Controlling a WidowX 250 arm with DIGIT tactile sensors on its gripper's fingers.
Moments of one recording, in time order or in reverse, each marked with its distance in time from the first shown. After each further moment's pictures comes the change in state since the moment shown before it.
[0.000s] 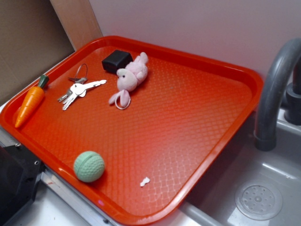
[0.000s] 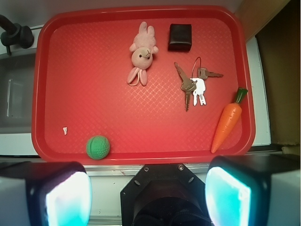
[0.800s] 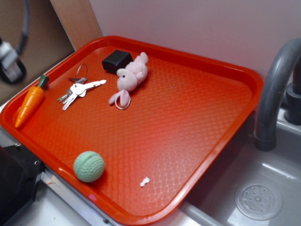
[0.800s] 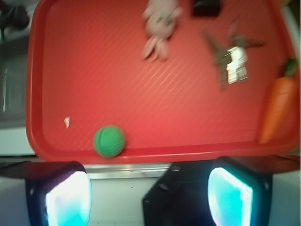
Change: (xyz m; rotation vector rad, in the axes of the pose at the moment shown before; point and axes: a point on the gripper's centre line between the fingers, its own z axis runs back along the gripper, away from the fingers) arm -0.026 -0.036 -0.081 -0.089 0.012 0.006
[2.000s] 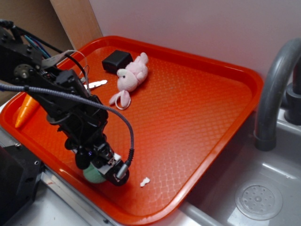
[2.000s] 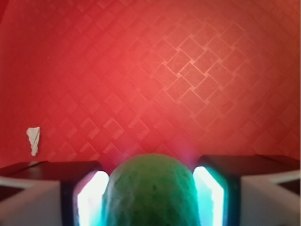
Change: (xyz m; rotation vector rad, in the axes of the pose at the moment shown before) arm 0.000 -0.054 -0.149 -0.050 0.077 -0.059
